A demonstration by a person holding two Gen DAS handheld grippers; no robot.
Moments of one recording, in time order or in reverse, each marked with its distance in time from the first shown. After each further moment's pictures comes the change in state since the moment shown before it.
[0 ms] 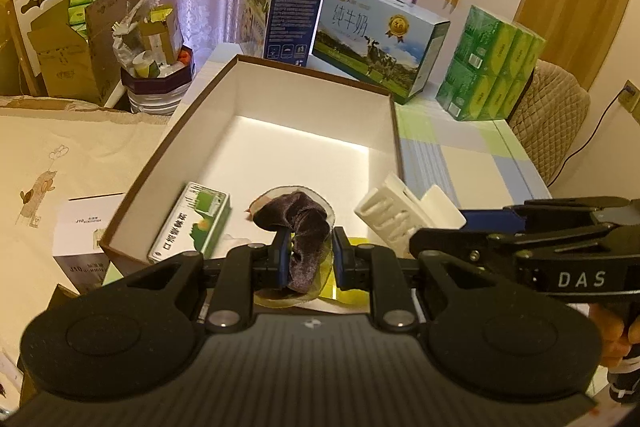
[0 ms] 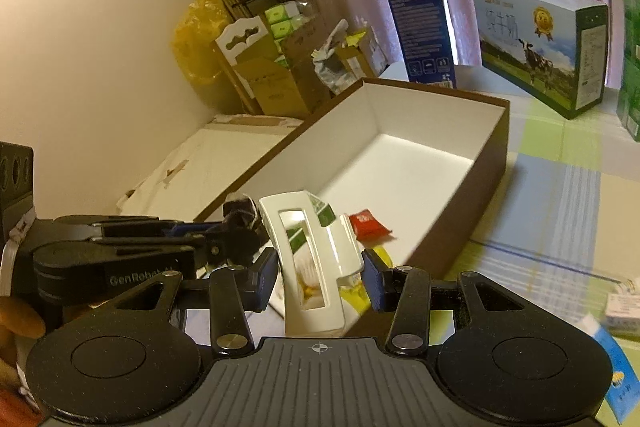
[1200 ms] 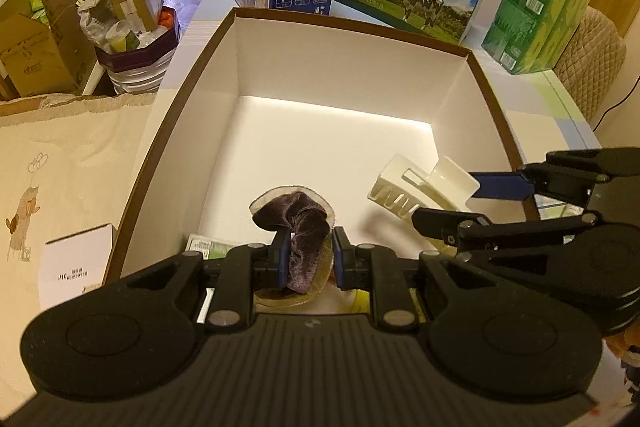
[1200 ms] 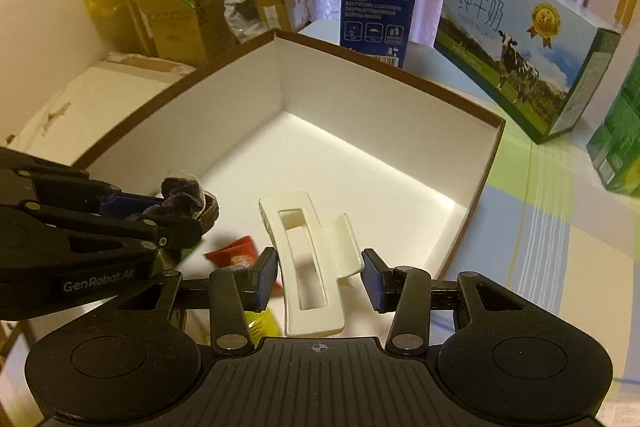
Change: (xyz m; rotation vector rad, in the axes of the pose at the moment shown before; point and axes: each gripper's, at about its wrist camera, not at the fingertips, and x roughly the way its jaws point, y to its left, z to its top) left arm 0.152 0.047 0.062 0.102 0.194 0.015; right arm 0.152 -0.039 0.050 -0.129 0.154 -0.358
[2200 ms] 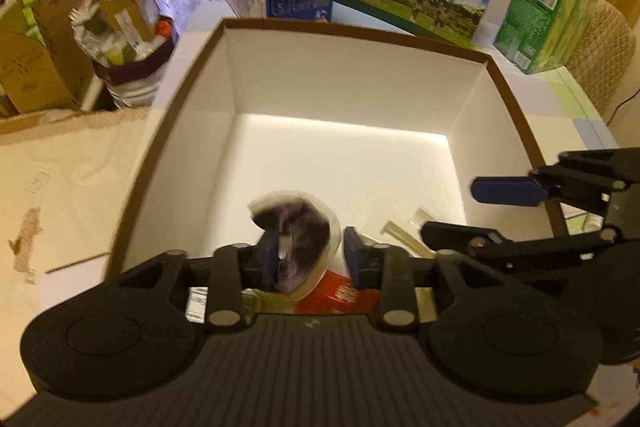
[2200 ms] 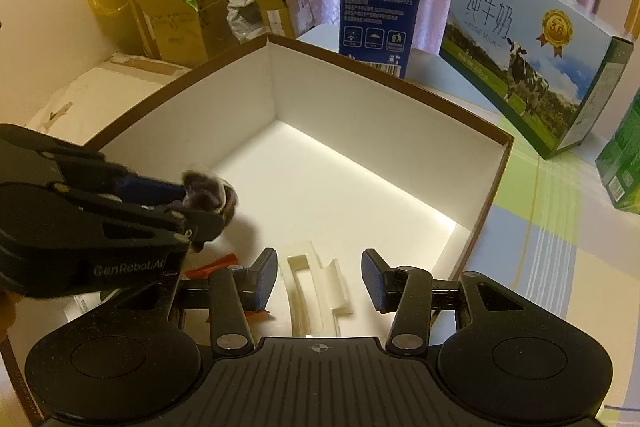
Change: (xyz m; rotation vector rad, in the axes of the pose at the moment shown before) left arm 0.026 -0.002 0.019 0.039 -0.014 0.043; right arm 0.016 -0.013 0.008 -0.013 -0.019 0.022
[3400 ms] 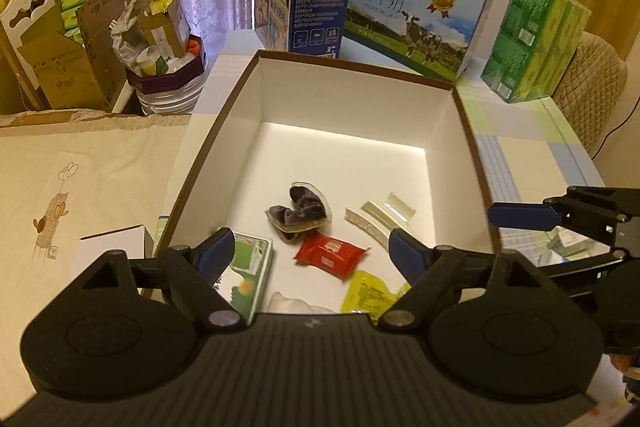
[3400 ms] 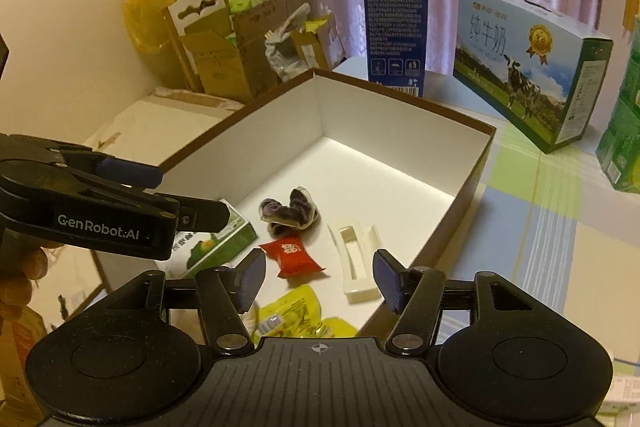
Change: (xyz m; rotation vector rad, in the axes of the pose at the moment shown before) left arm -0.099 -0.012 -0.037 -0.072 -0.086 0.016; right arm -0.089 0.008 -0.043 0.036 -0.103 0.129
